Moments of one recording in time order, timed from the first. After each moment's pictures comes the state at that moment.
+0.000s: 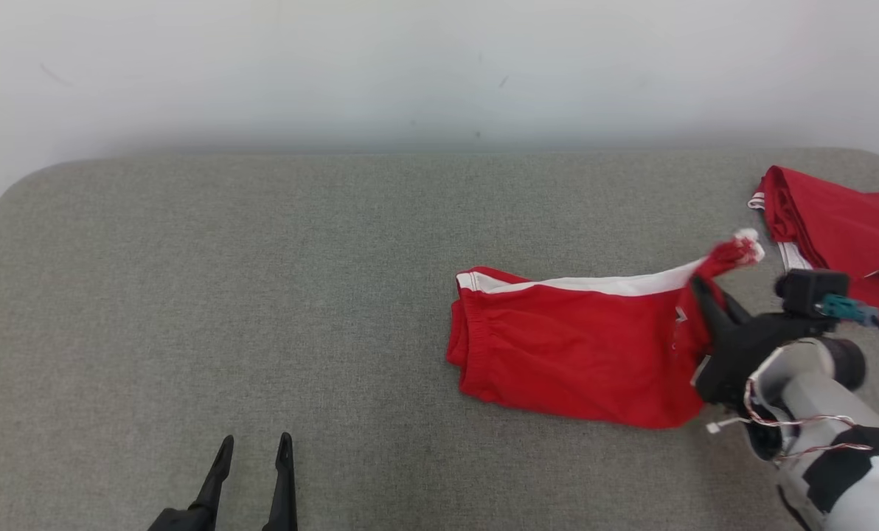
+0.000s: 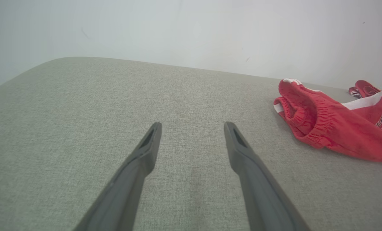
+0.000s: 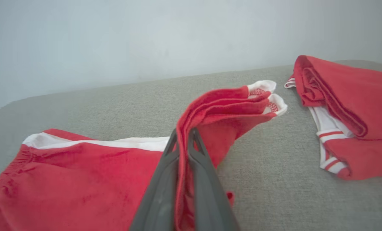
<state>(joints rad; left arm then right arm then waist) -0.01 0.05 -0.10 0.25 -0.22 -0.07 -0.26 -0.68 -0.44 0.61 0.89 0.88 0.13 -0.18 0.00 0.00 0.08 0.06</state>
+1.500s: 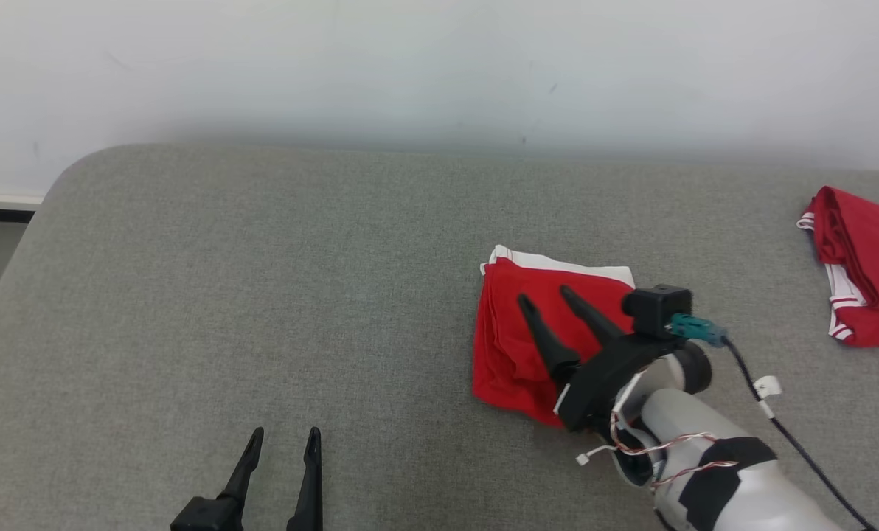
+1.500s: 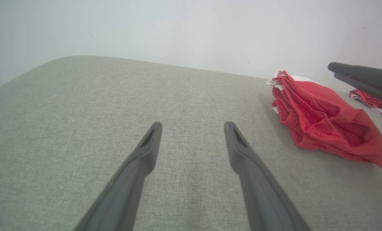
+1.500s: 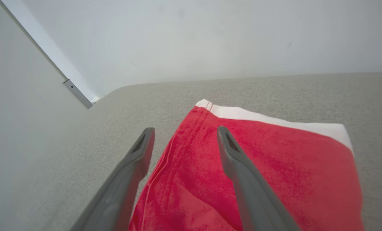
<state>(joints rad) -0.04 0.05 -0.16 0.28 -0.24 -0.07 -0.26 -0.71 -0.20 0.80 0.87 0.90 0.13 -0.25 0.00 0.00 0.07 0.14</state>
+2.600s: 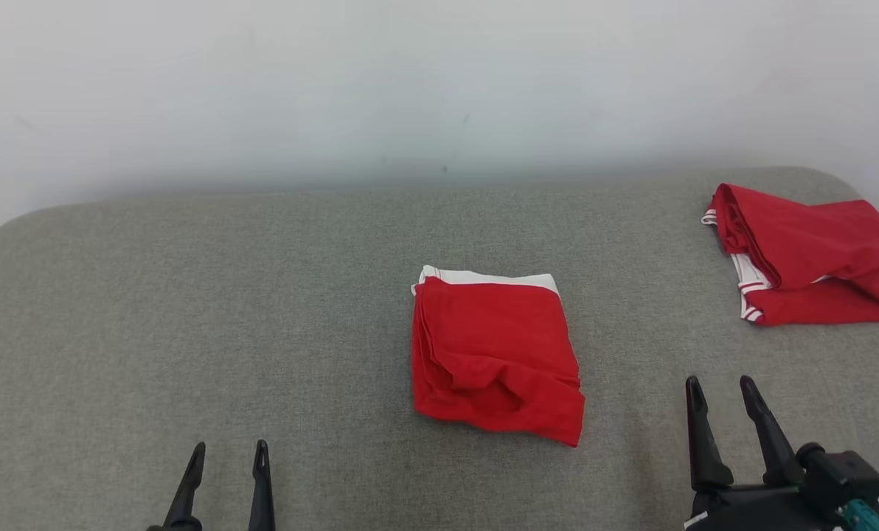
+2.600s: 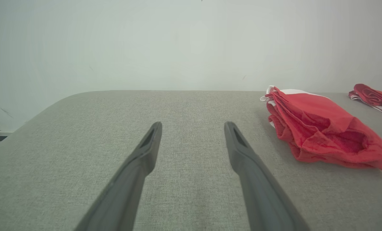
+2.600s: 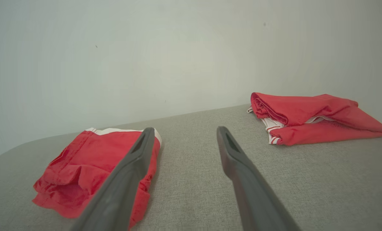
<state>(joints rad) 0.04 0.05 -0.05 0.17 -0.12 -0.03 -0.26 -0.03 -0.13 -0.01 0.21 0.28 0.13 -0.26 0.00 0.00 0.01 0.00</state>
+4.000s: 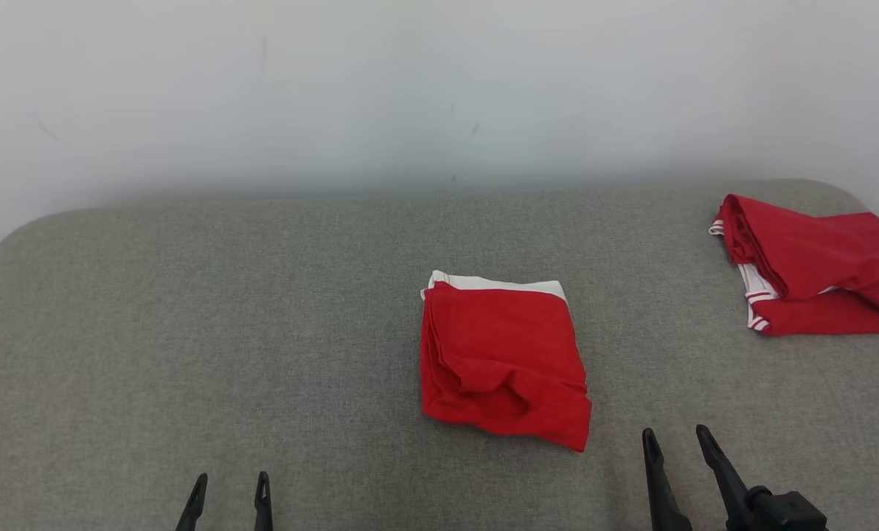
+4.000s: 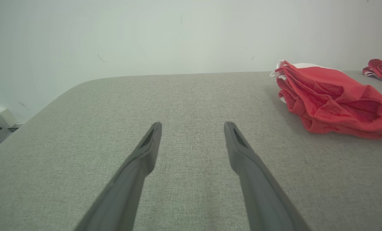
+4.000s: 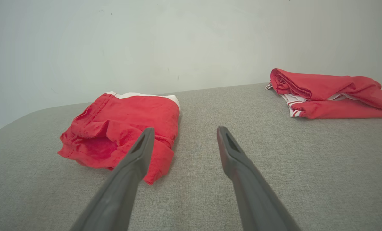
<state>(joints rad) 0.08 0.05 -0.04 0.22 -0.06 -0.03 -0.26 0.06 -0.05 0.01 0.21 0.15 0.13 -0.26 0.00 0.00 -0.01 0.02</state>
